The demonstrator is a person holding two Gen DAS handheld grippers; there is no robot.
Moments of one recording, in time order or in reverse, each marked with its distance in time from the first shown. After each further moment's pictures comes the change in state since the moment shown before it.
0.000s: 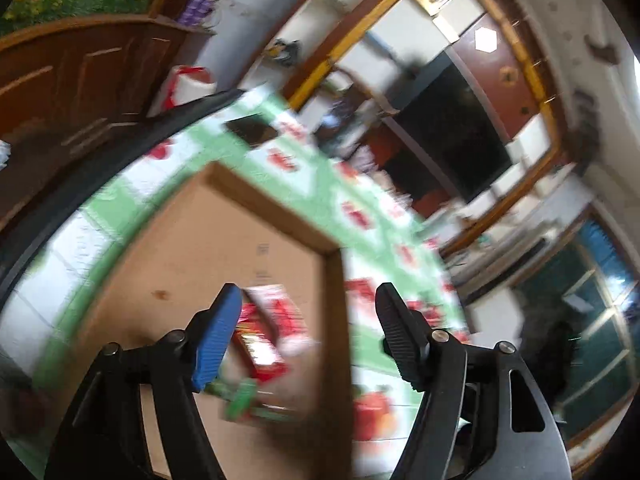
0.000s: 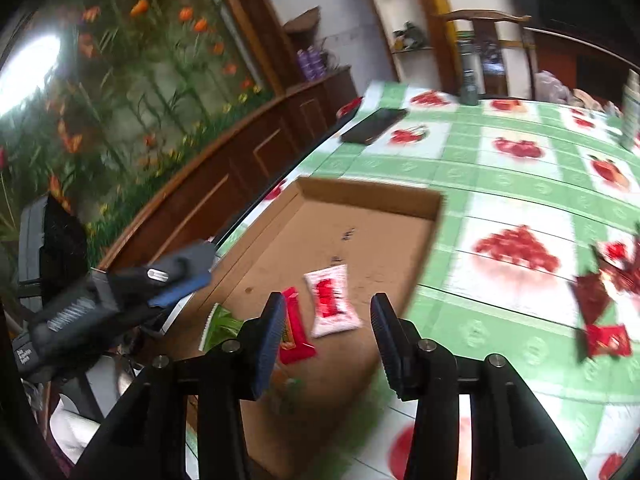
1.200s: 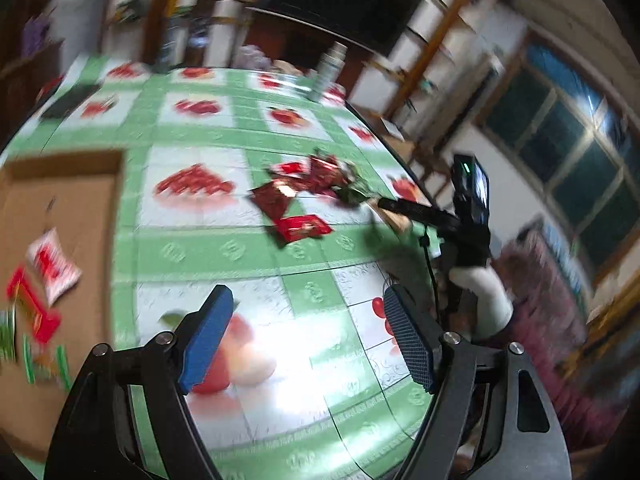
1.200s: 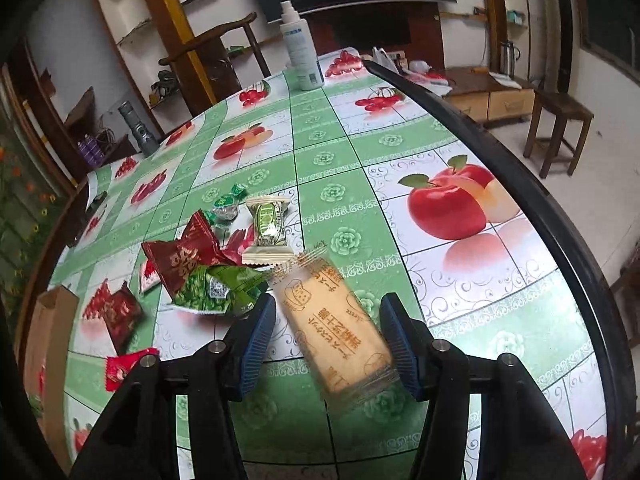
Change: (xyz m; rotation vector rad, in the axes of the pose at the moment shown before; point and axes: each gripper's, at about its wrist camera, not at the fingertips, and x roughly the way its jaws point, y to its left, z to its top) left arm 0.095 -0.182 -0.105 0.518 0.387 -0.047; right arm -0.113 -0.321 -0.053 0.433 -0.088 -0.548
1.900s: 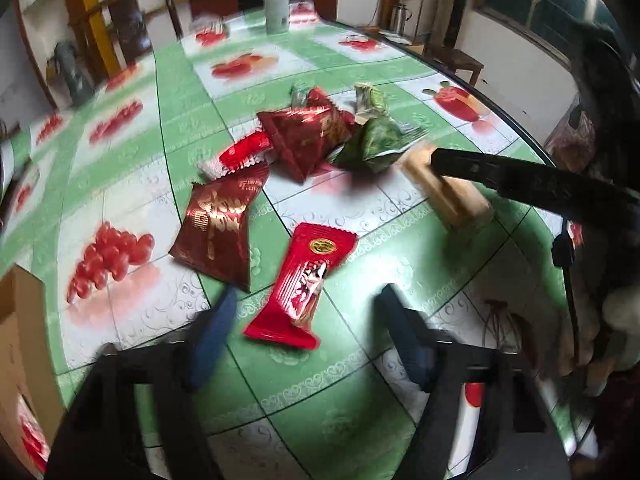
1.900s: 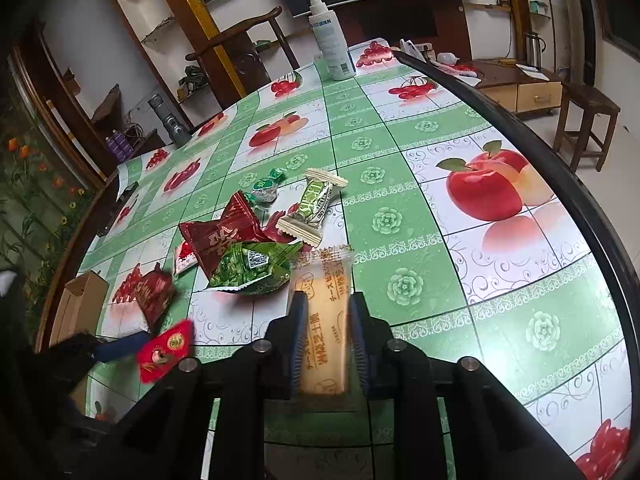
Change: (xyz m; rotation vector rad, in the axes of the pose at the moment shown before) left arm 0.161 -0.036 0.040 0.310 0.230 0.200; right arm 0.000 0.005 -0.006 0.006 0.035 0.142
